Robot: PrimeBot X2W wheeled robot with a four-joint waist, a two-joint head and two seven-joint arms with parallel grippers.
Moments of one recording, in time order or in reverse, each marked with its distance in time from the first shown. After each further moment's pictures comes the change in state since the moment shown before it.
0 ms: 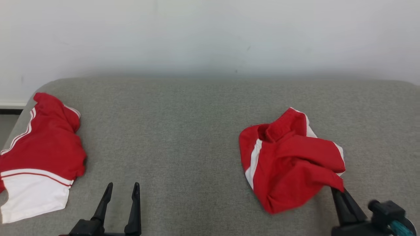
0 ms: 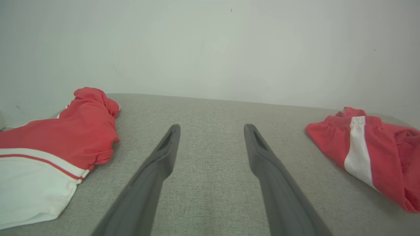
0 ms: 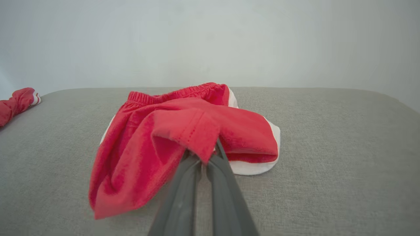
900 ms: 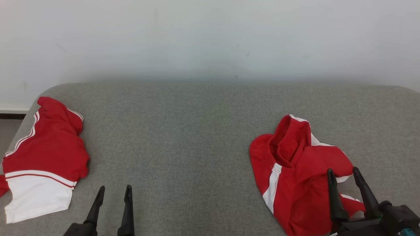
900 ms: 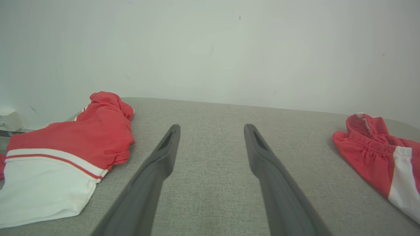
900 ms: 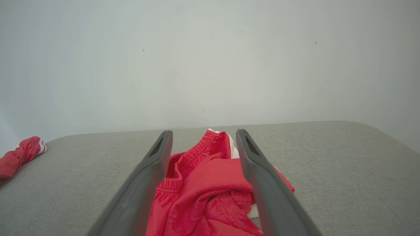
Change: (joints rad) left arm 0.018 0.000 0.034 -0.009 0.008 0.001 0.000; right arm 0.090 0.116 -0.135 -0.208 -0.072 0.000 -0.004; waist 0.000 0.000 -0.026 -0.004
